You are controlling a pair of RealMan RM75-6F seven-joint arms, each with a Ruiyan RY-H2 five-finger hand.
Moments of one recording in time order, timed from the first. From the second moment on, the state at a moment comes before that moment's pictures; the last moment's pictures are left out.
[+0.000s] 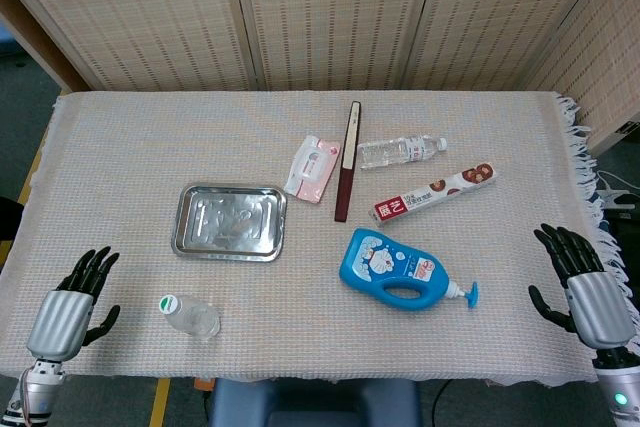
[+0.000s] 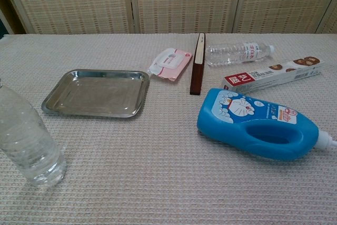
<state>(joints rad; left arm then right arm) -0.13 -1.26 0.01 -1.53 1.60 1.50 0.13 0.08 -1.12 0.02 -1.54 -1.64 1.56 0.18</state>
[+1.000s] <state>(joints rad) -0.18 -0.97 0.00 -1.86 1.29 1.14 0.16 0.09 -1.11 -0.01 -1.55 -1.67 1.53 0.18</state>
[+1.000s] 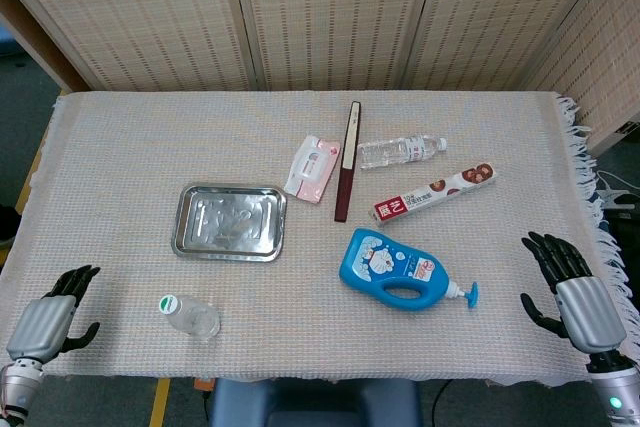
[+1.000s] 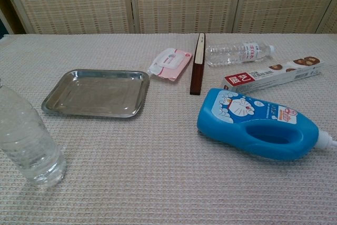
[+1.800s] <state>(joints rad) -0.23 -1.01 -0.01 -1.82 1.61 1.16 -0.62 0.09 -1.10 -0.01 -1.54 -1.68 1.56 0.22</state>
